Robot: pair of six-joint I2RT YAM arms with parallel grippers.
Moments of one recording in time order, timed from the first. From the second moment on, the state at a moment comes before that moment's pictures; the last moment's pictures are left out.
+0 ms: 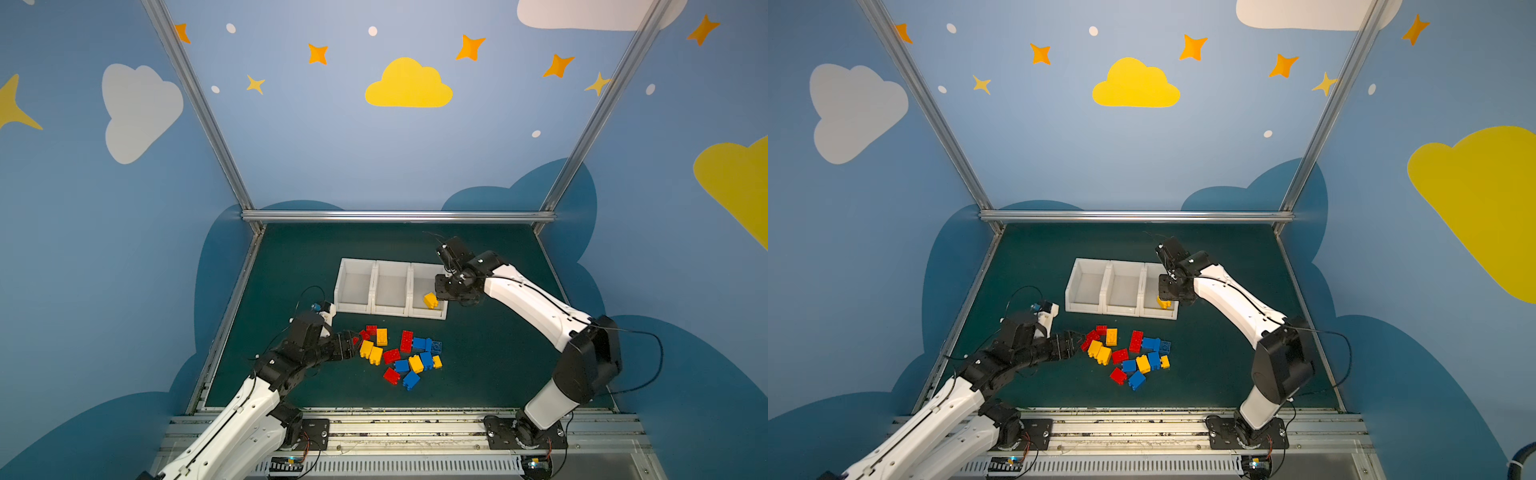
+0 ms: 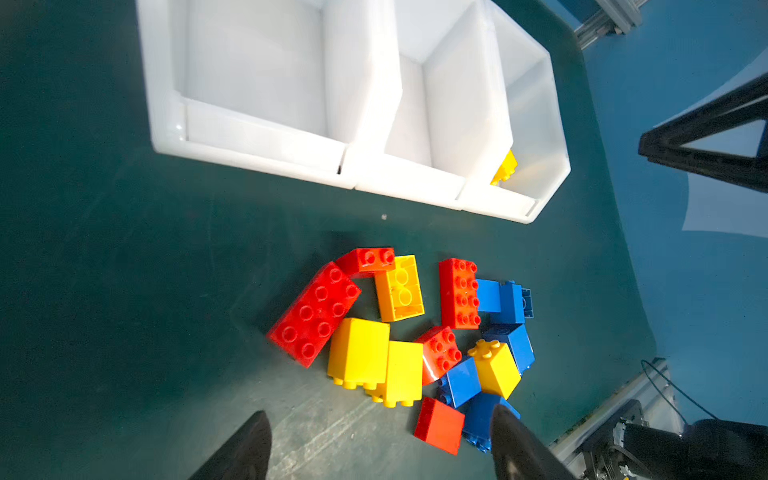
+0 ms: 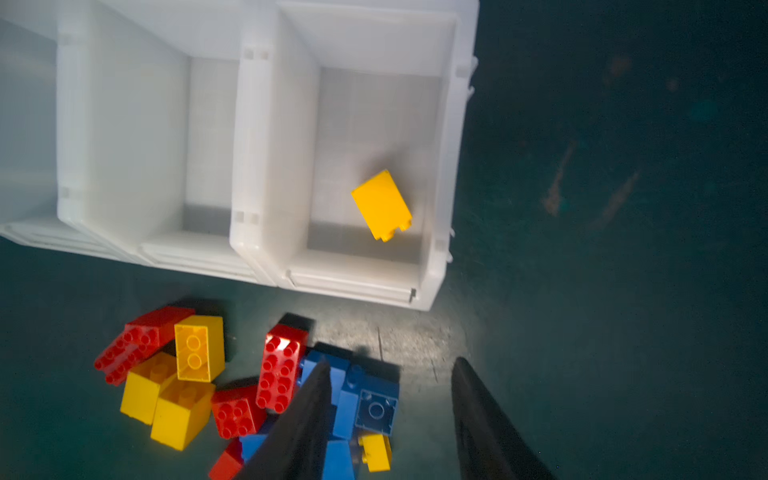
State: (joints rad) left arm -0.47 0.77 0.51 -0.51 0.22 -0.57; right arm 0.63 1.60 1.39 -0.98 0.11 0.54
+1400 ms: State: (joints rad) left arm -0.63 1.57 0.94 -0.53 -0.02 -0.42; right arm 0.66 1.21 0.99 -0.98 0.05 0.76
